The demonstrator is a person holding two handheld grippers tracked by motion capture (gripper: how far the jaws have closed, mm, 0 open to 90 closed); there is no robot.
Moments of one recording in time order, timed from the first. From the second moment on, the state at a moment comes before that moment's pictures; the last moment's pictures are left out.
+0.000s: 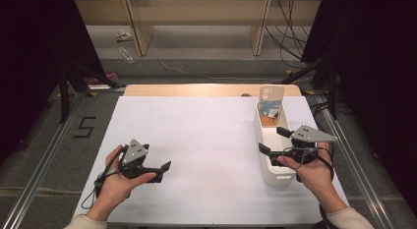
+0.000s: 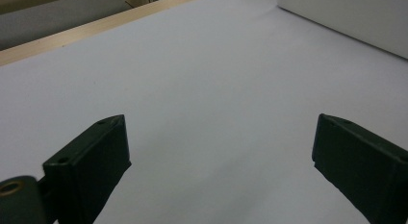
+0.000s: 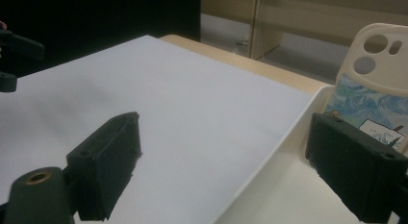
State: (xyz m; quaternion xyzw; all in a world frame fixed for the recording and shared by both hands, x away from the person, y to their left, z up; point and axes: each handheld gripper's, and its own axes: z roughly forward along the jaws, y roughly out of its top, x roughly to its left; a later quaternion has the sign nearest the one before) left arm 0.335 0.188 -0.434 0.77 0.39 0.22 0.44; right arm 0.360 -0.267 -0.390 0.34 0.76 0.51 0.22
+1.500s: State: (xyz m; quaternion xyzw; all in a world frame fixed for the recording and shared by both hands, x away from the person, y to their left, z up) left arm 0.329 0.203 -0.436 0.77 0.40 0.22 0.44; right arm 0.342 -0.292 -0.404 0.34 0.75 0.53 0.23
